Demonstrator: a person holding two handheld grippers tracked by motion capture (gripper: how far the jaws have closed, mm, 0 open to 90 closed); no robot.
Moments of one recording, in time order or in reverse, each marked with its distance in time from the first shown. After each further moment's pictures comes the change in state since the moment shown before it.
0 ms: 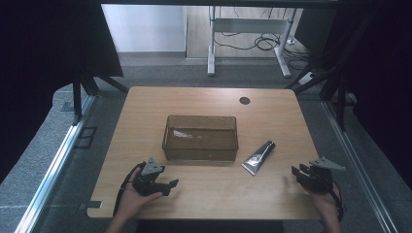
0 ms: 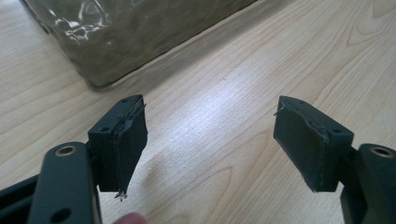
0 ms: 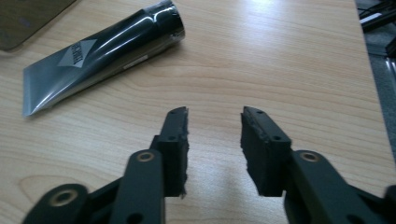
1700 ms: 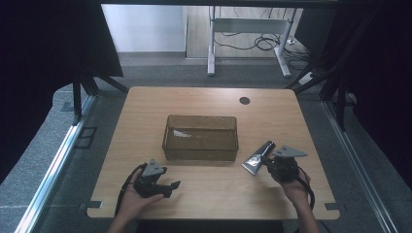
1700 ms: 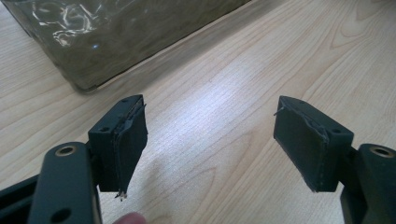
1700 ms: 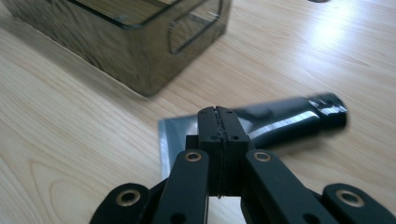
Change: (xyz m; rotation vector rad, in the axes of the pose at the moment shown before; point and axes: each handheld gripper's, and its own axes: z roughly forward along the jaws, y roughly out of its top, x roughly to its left) left arm -0.007 0.002 -0.004 -0.009 -0.017 -0.002; right arm 0.089 0.054 0.031 -0.033 0.221 -0.225
